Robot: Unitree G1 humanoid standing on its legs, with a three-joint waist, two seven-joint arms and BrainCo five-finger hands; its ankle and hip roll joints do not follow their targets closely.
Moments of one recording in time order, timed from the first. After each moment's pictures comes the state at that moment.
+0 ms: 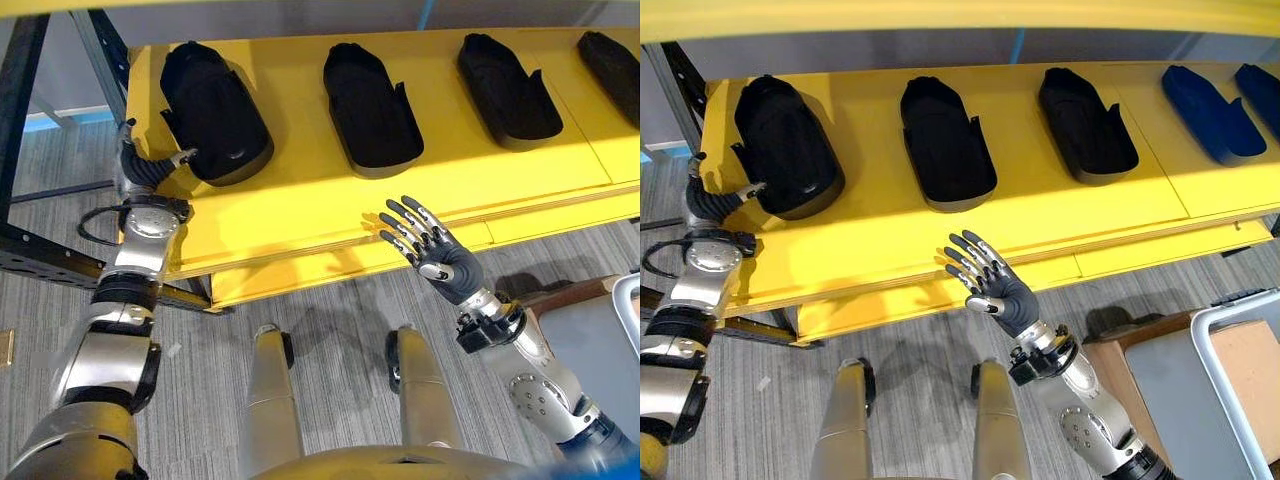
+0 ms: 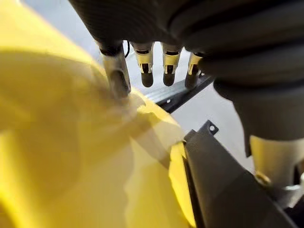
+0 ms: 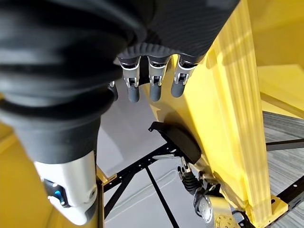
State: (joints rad) left arm -0.63 0.75 -0.11 0.66 -0.08 -0.04 0.48; right arm -0.01 -0.58 0.43 -0.33 0.96 -0.18 0.19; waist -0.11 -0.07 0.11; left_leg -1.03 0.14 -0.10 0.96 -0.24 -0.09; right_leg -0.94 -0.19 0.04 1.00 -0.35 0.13
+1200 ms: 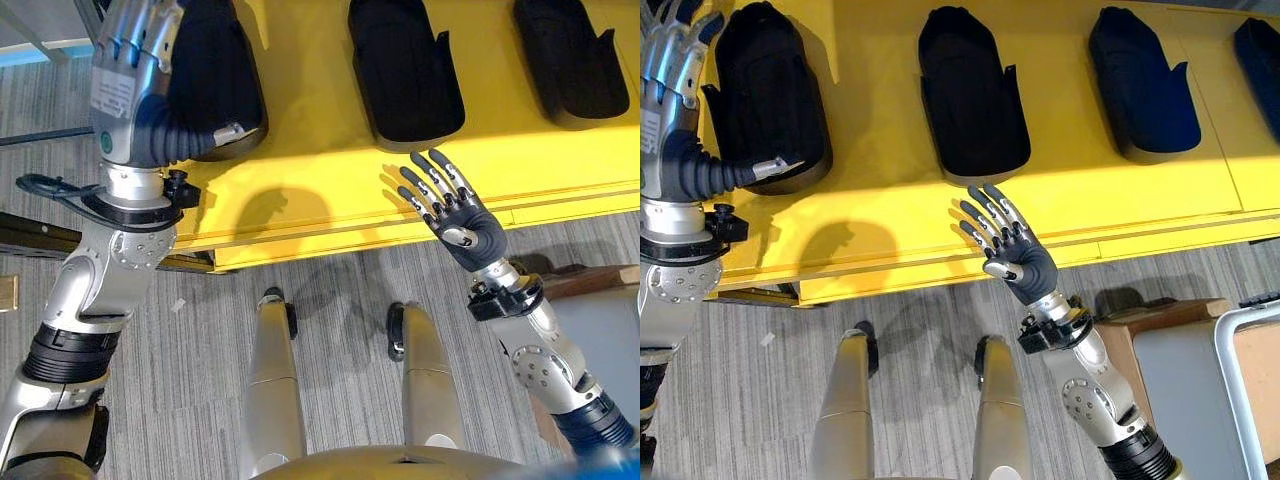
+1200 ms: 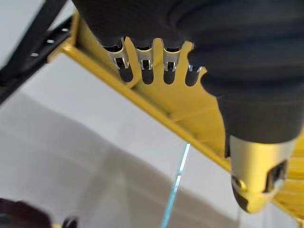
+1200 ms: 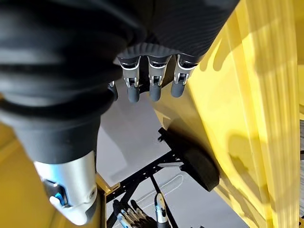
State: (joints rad) left arm -0.38 0.85 0.02 -0.27 0.50 -0.20 0.48; right arm -0.08 -0.53 0.31 -0.36 0.96 -0.19 0.19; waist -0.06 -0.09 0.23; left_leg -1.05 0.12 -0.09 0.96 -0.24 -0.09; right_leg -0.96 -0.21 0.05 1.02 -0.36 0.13
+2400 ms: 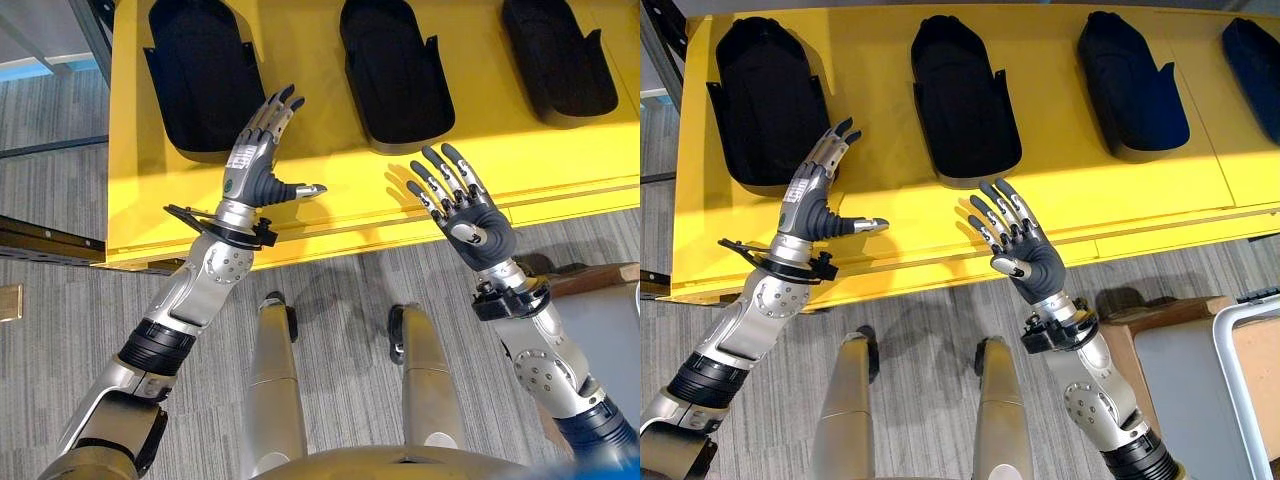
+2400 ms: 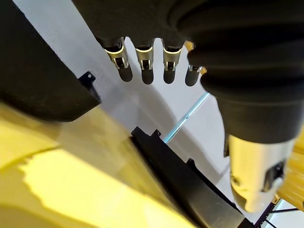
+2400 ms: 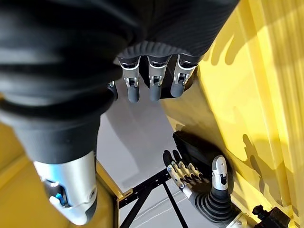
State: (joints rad) left arm -0.40 0.62 -0.26 -0.06 0.39 -0.16 0.37; right arm -0.07 -0.53 0.30 -0.37 0.95 -0.21 0.14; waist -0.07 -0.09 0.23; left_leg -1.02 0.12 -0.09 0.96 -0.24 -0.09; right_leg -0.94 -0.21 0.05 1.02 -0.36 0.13
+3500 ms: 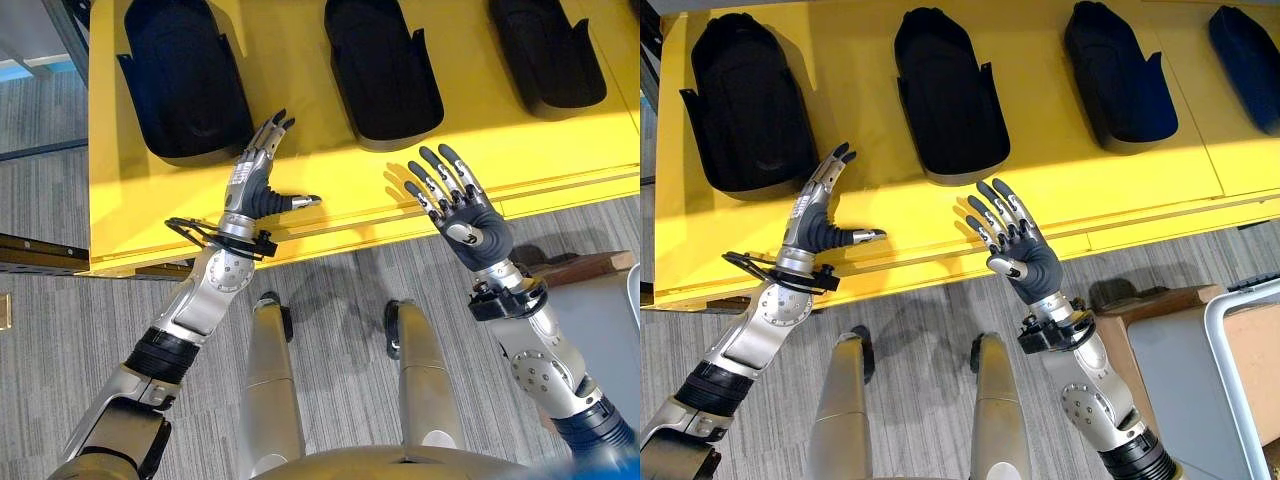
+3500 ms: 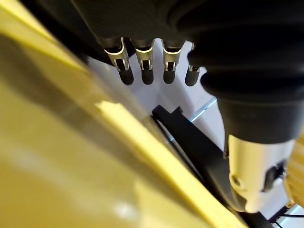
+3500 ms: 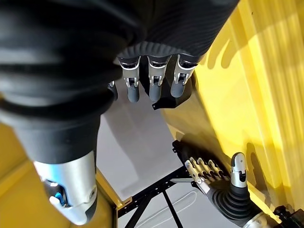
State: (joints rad) left arm -0.34 0.60 -0.25 0.00 0.32 -0.16 0.37; right arm -0.08 -0.53 0.32 -0.37 0.94 -0.23 0.12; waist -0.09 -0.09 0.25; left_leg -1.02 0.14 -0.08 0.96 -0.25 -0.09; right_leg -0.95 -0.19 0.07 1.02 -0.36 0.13
